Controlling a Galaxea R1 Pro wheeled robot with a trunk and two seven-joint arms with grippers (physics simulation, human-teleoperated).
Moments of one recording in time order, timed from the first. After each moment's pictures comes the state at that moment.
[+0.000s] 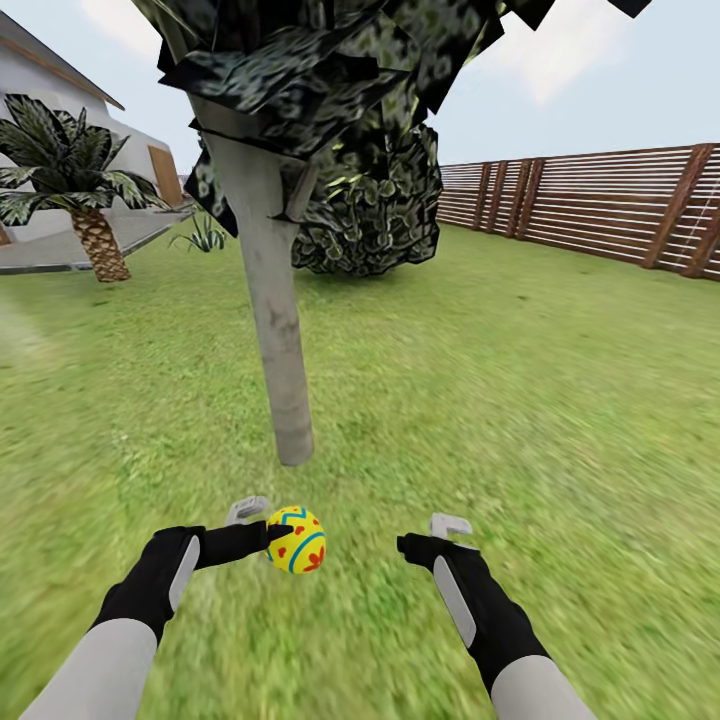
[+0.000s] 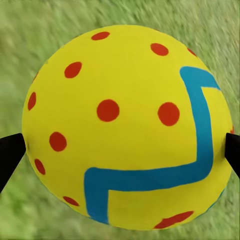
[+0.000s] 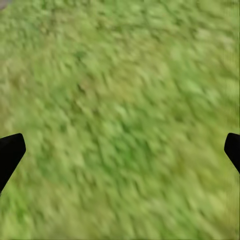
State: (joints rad) left arm -0.65 0.03 0.28 -0.73 -0.04 0.67 -0.64; right arm -0.54 0.17 0.04 -0.84 -0.20 0.50 -0.18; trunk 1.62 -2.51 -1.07
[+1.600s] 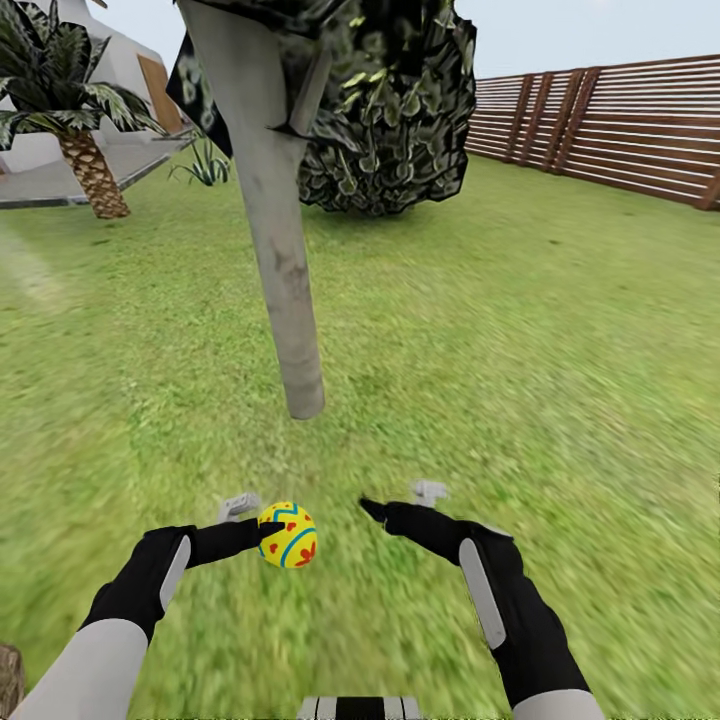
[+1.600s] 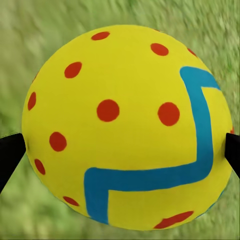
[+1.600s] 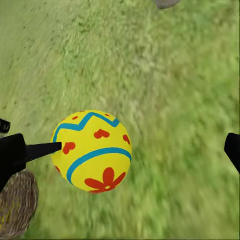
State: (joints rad) left arm -0.65 0.05 0.28 -0.73 -0.04 0.63 -0.65; right arm -0.45 0.17 -0.02 -1.23 -0.21 0.66 0.45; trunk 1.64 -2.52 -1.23
